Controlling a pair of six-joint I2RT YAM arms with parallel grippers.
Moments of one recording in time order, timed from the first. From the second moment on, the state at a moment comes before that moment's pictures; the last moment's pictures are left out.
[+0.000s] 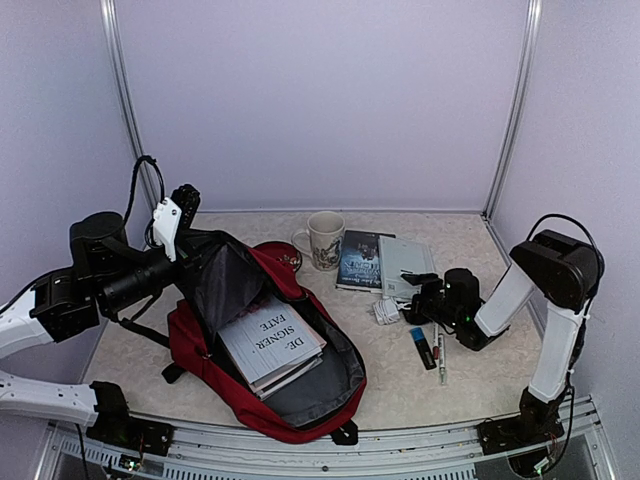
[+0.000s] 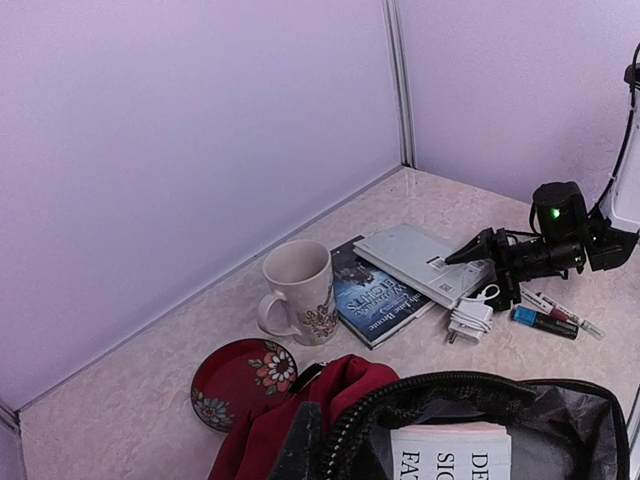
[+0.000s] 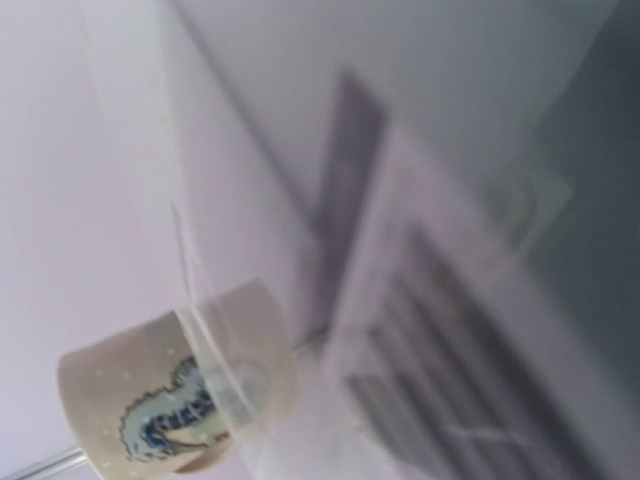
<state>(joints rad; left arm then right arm) -0.96 0.82 0.82 -0.13 -0.27 0.14 0.48 1.91 0.49 1.08 -0.07 1.84</state>
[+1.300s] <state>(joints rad) -0.90 0.92 0.82 -0.09 -0.18 0.12 0.33 1.63 0.45 0.93 -0.13 1.40</state>
